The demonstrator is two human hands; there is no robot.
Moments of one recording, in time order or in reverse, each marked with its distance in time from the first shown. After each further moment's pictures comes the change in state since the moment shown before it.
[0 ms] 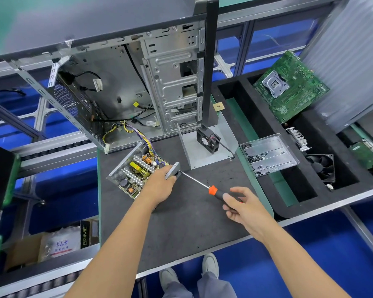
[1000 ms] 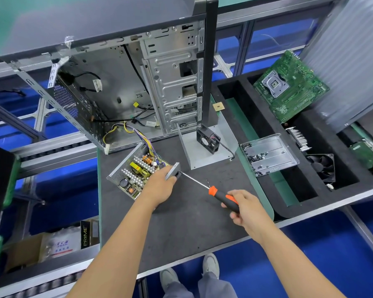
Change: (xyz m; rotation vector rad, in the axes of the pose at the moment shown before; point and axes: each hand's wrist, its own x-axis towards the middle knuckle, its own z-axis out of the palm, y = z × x) left_hand -0.002 0.000 0.000 -0.014 -0.019 0.024; right_hand 0.006 0.002 0.002 -0.108 0.096 0.068
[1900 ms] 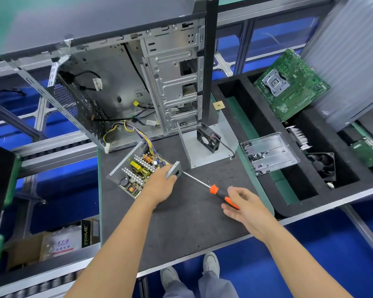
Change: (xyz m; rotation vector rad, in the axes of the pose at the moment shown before) left_hand -0.002 0.002 -0.001 0.027 0.008 0.014; right_hand -0.010 -0.005 -0.002 0.118 -0.102 -0.044
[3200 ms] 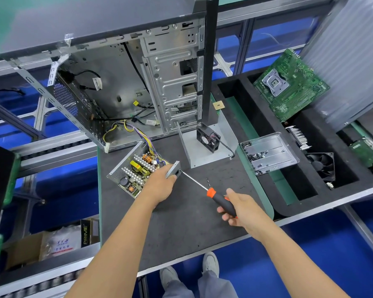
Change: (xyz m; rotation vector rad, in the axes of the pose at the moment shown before) left_hand 0.000 0.000 0.001 0.003 -0.003 -0.021; right_hand 0.005 0.002 0.007 -0.271 -0.009 0.083
